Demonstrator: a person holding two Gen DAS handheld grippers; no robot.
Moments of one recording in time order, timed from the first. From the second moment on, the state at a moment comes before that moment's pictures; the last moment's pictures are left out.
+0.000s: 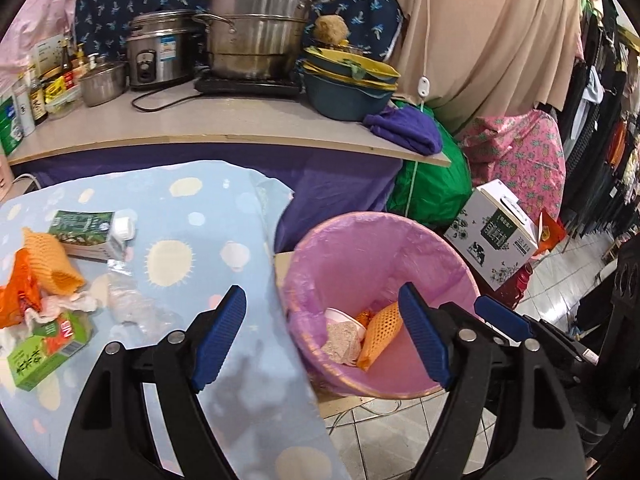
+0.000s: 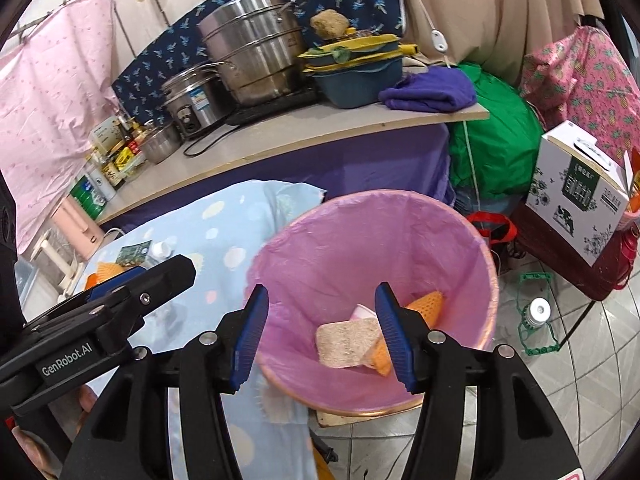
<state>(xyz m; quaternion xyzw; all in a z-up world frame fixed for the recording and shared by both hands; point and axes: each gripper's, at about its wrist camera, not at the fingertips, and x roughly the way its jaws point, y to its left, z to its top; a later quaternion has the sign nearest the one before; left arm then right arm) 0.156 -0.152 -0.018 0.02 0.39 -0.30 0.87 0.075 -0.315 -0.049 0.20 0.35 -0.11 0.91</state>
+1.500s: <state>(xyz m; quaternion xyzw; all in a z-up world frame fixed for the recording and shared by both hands) 0.217 0.170 -0.111 -0.03 0.42 -0.09 0.90 0.264 -0.098 -0.118 0.11 0.45 0.05 0.88</state>
